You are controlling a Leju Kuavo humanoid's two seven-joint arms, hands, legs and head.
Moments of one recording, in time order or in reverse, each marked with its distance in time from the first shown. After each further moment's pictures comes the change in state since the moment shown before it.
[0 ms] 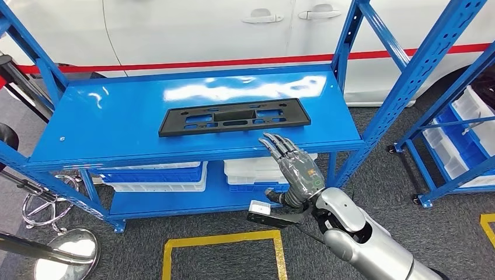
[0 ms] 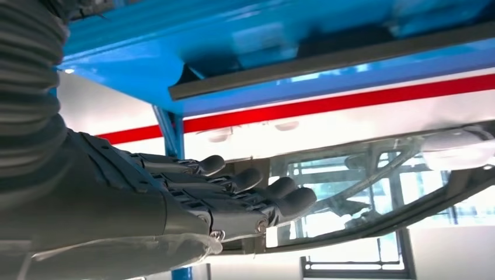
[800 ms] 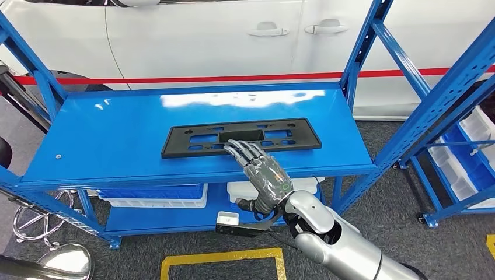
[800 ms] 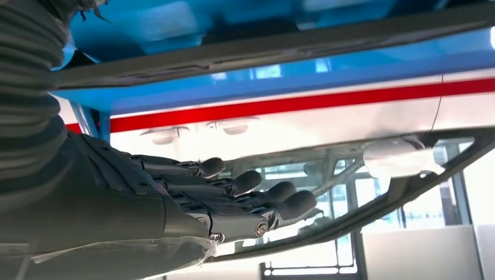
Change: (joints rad) left arm -0.007 0.005 -0.003 0.009 0.024 -0.005 0.014; right arm -0.076 0.126 0.112 0.078 0.017 0.026 0.004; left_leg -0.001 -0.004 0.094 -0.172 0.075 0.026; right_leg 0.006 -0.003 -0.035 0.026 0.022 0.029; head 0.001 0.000
